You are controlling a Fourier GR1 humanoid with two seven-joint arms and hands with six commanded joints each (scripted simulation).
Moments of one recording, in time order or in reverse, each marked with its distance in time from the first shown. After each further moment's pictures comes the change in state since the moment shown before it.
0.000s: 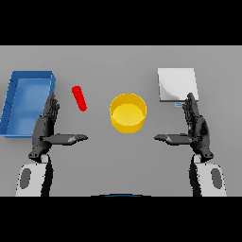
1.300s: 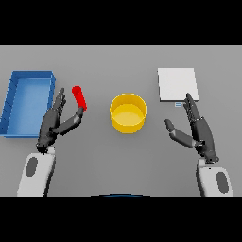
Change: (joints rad) left arm -0.120 0.046 -0.046 0.123 -0.144 0.019 0.039; right arm 0.044 -0.091 0.065 -0.082 0.094 0.049 -0.064
